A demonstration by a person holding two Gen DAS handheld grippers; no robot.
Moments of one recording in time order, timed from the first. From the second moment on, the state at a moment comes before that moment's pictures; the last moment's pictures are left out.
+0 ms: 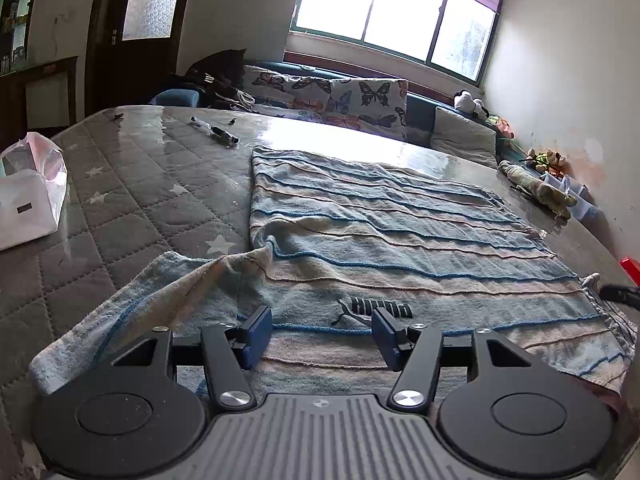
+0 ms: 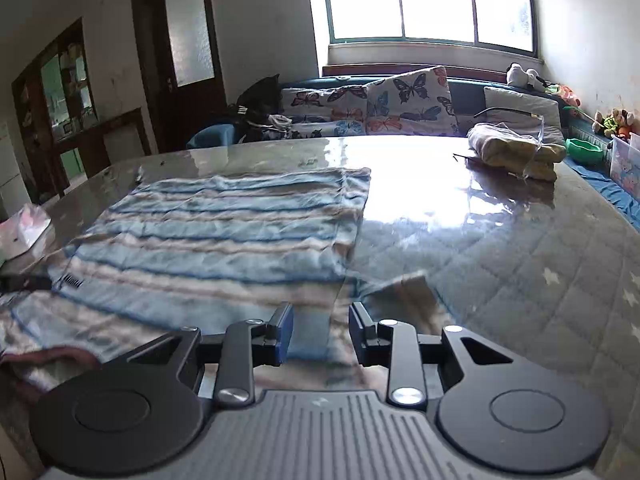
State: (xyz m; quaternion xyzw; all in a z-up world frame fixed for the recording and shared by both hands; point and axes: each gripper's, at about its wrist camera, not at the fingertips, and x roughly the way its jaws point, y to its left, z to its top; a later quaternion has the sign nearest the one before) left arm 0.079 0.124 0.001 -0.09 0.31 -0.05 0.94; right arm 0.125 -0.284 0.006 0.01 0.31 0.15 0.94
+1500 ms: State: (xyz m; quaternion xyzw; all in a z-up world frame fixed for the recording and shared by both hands) left arm 0.065 0.090 0.017 -0.07 0.30 -0.07 0.95; right arm 0.088 -0.305 -0.012 -0.07 0.30 0.05 0.95
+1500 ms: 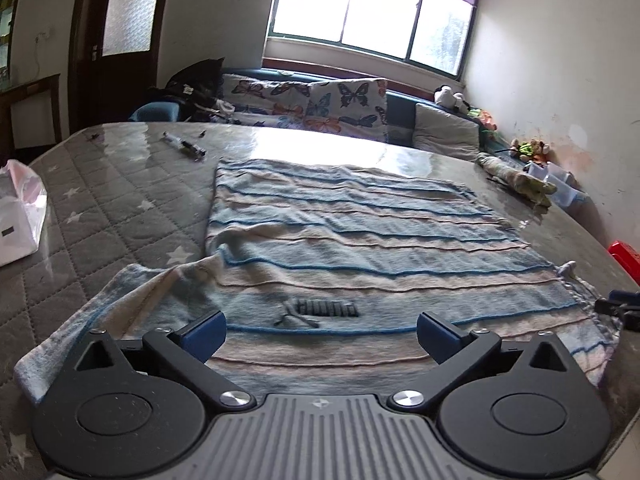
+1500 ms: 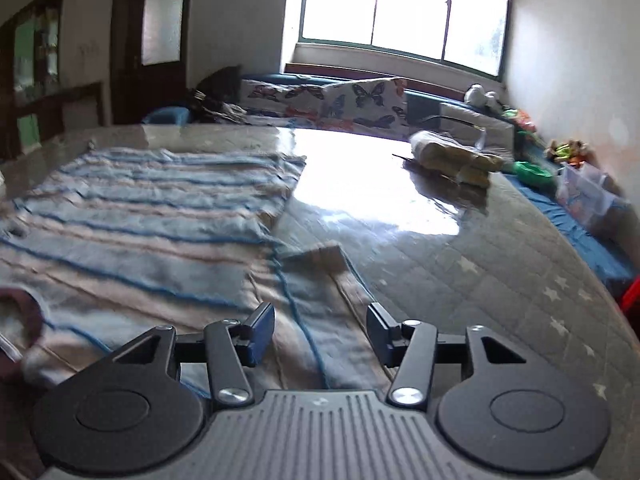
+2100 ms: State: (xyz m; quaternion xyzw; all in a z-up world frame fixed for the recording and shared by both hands) left arm 0.057 0.049 0.030 -0.06 0.29 -0.10 0.95; right arm 0.061 -0.352 -0.019 0.04 0.30 -0.03 0.95
